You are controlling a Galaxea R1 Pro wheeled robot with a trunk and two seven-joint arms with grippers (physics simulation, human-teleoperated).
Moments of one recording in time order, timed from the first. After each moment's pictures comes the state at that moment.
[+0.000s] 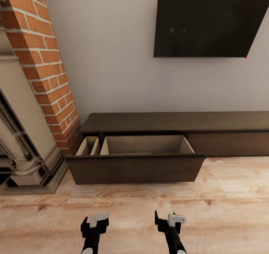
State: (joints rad) left arm -0.35 0.04 -0.79 -0.63 0.63 -0.34 0.58; right arm -0.49 0.12 0.52 -0.10 -0.54 -0.68 -0.11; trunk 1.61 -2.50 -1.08
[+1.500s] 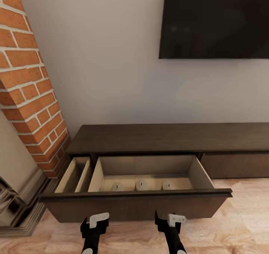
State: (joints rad) left arm -0.35 0.04 -0.80 -0.62 0.63 -0.34 0.58; right arm -0.49 0.12 0.52 -0.10 -0.54 -0.68 -0.11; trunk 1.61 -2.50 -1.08
